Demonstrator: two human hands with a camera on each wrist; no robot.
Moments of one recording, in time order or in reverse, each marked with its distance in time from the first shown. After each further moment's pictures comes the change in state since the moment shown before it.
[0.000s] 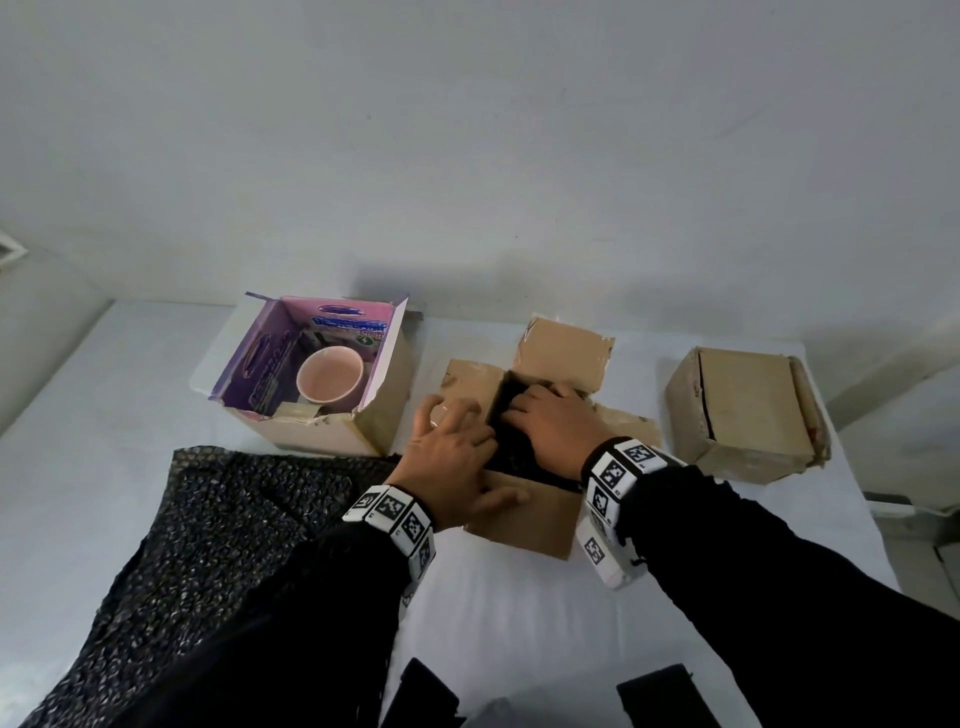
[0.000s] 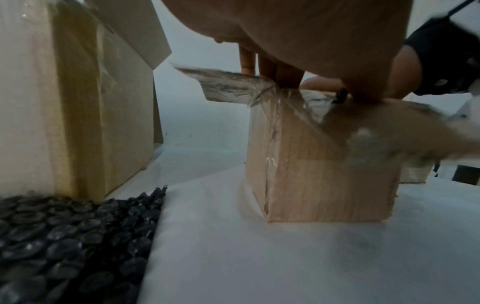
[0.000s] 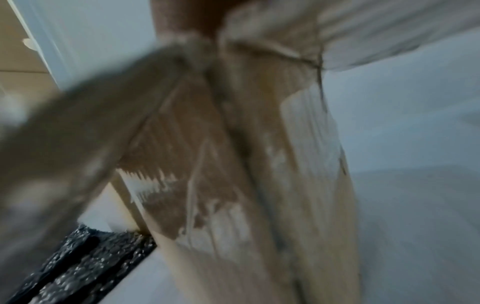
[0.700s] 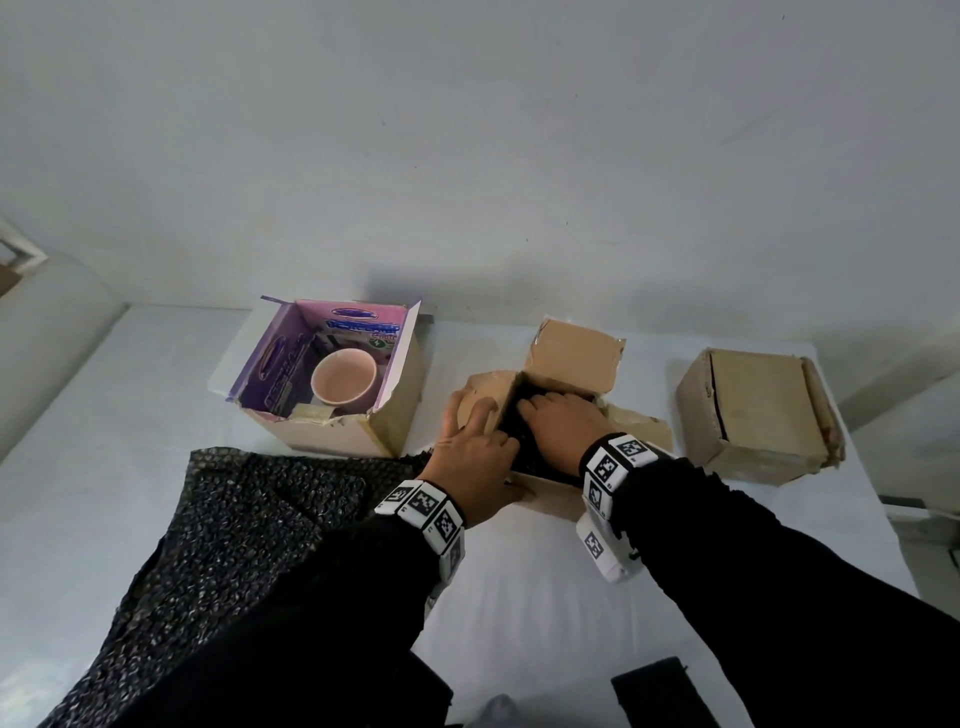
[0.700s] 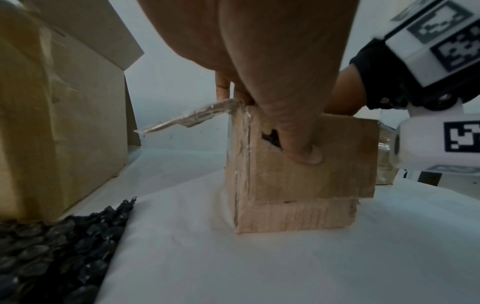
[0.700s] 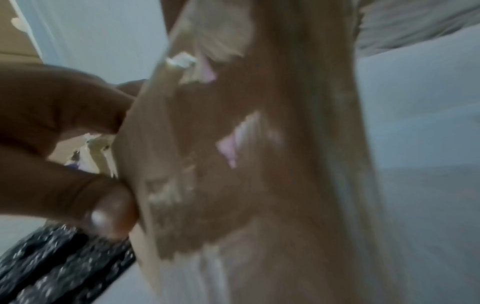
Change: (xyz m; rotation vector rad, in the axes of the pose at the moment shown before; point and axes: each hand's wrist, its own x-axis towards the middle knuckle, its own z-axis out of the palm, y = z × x) left_hand 0.012 0.014 -0.009 0.012 -0.175 -0.035; right_hand 0.011 -0.007 0.001 -0.035 -0.090 0.115
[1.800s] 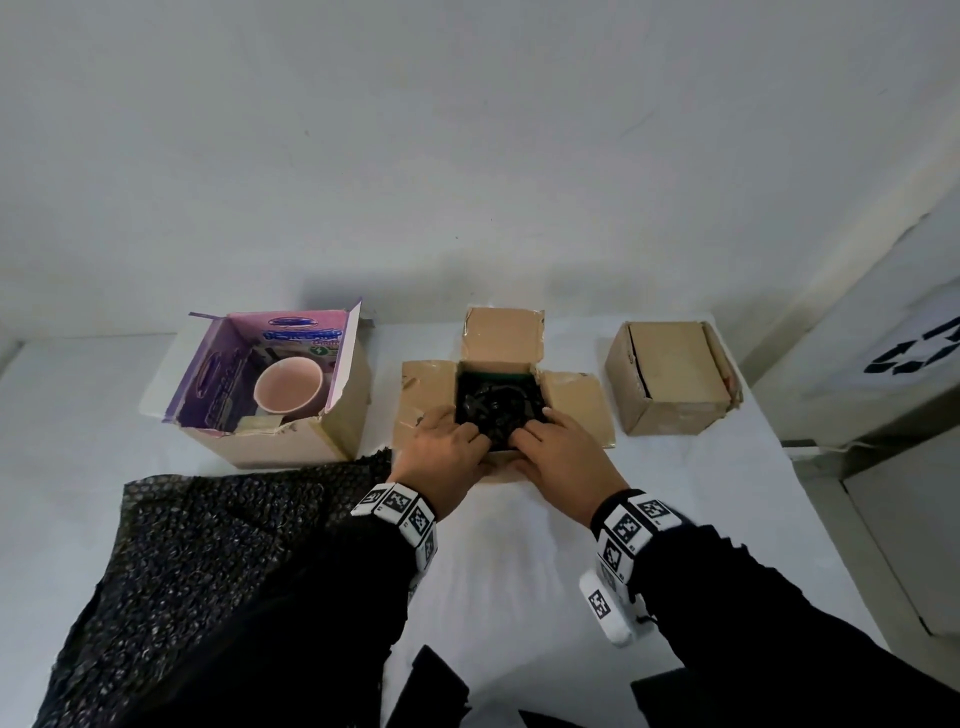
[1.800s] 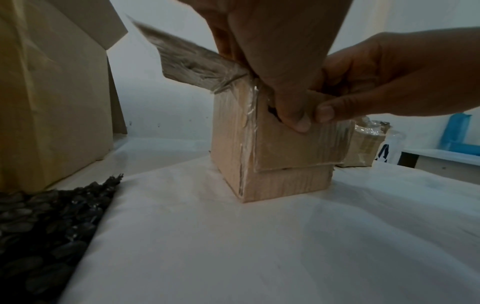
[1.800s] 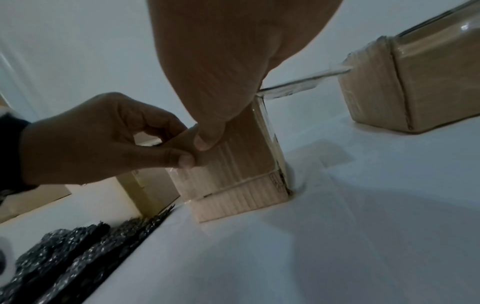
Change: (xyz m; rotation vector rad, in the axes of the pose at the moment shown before) left_hand 0.003 0.005 0.033 -0.043 0.433 0.254; right_hand -0.093 -0.008 0.043 0.100 0.530 0.030
